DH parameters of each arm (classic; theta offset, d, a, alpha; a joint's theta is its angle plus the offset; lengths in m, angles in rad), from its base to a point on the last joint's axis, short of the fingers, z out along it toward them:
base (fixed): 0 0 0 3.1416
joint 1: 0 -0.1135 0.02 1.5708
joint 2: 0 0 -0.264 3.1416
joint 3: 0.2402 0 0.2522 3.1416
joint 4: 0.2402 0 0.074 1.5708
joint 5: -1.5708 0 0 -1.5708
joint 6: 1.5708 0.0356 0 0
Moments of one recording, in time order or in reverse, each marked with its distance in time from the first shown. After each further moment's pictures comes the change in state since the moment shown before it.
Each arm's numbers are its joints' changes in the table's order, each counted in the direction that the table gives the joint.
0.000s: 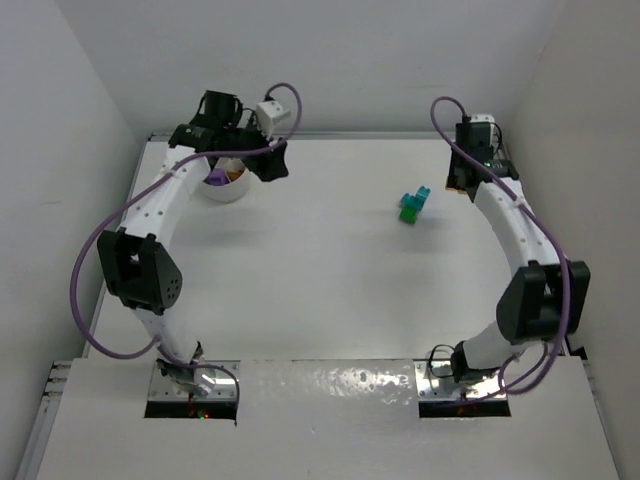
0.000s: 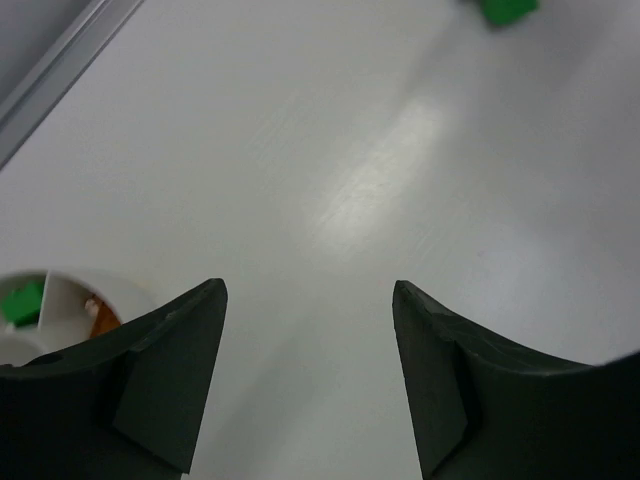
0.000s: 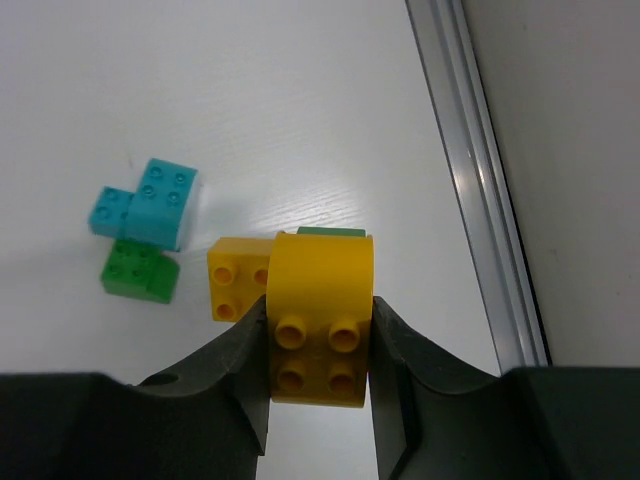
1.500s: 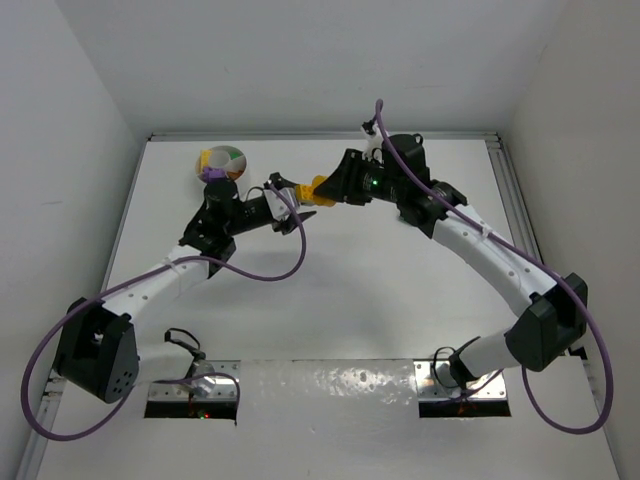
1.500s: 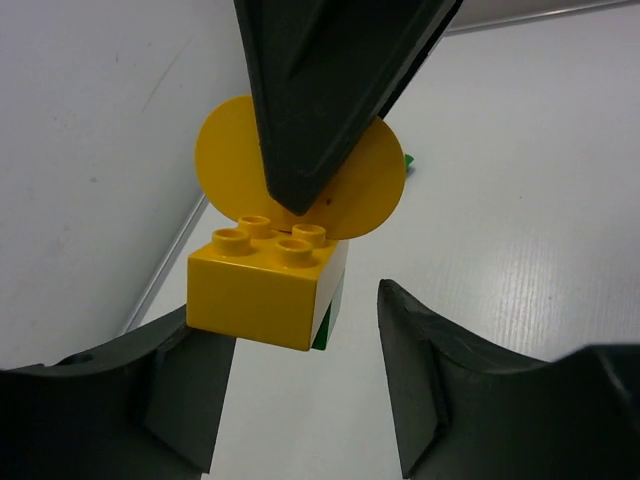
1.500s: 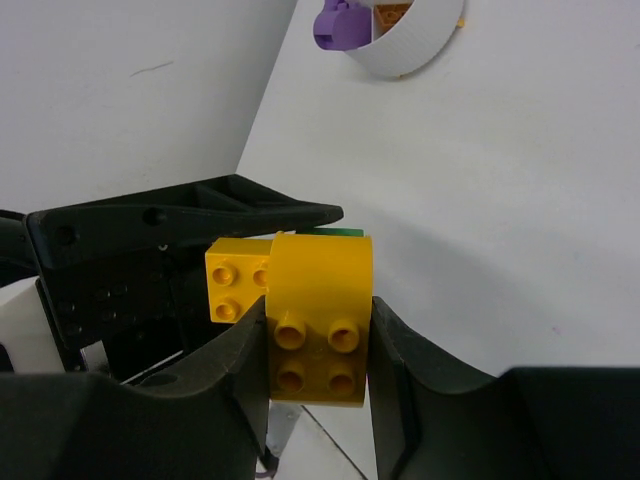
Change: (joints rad) left arm 0.249 -0.560 -1.030 -1.143 -0.114 0.070; right arm -0.497 -0.174 -0.086 -0.333 0.762 0.594
